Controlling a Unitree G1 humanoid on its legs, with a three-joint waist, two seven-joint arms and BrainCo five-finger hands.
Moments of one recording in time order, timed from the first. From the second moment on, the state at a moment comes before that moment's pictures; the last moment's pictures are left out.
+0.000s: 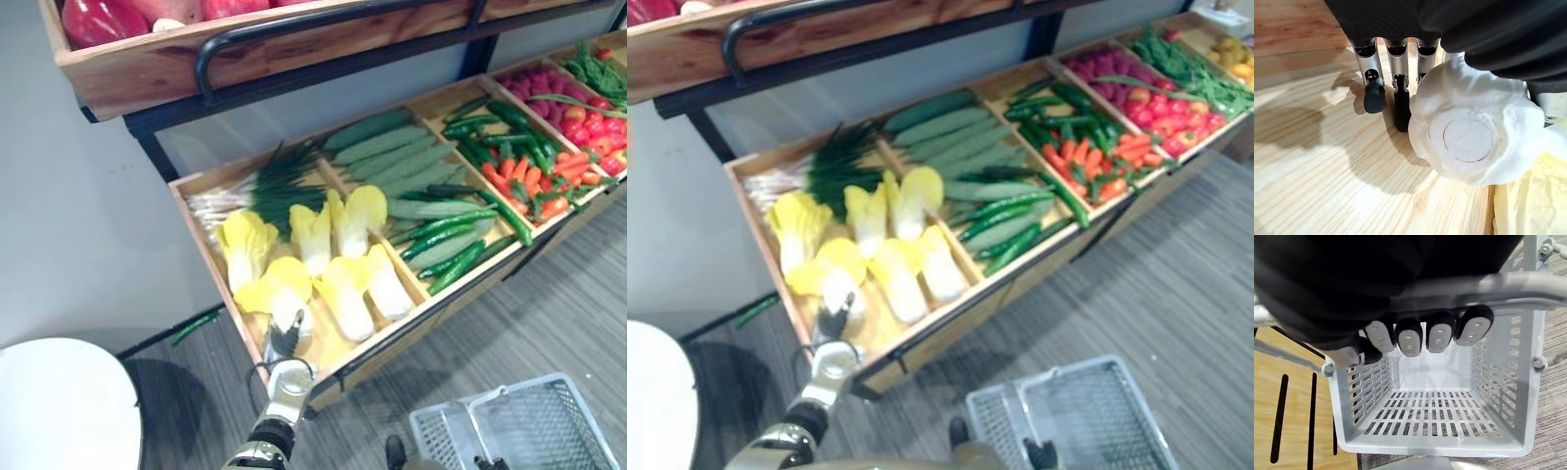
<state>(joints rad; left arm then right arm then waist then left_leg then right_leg) -0.25 -0.04 0.00 0.92 0.28 -0.08 0.61 0.13 -0.14 -0.07 1.12 -0.30 -0.13 -0.28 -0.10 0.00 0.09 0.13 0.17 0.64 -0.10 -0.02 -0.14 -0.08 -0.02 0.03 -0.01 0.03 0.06</state>
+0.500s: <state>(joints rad) 0.05 0.01 -0.37 0.45 0.29 -0.07 0.47 0.15 -0.11 -0.10 1.09 -0.30 -0.12 -0.32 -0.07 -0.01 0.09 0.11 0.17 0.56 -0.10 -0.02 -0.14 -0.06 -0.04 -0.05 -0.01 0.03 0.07</state>
